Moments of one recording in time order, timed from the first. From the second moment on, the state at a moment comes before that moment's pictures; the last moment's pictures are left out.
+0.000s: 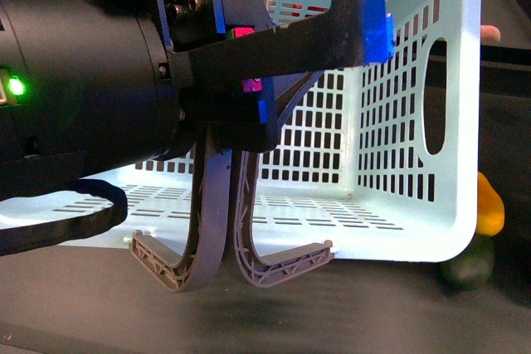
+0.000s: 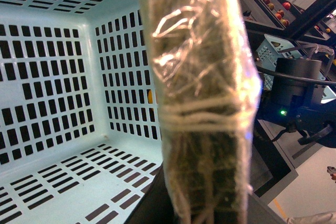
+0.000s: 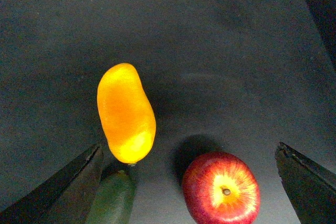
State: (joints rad) left arm -0.56 1.50 0.49 0.81 0.24 -0.40; right arm -0.22 2.18 0.72 0.72 0.12 0.02
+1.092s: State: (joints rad) left arm -0.56 1.50 0.49 0.81 0.25 -0.40; right arm -0.13 2.64 1.25 0.52 0.18 -0.02
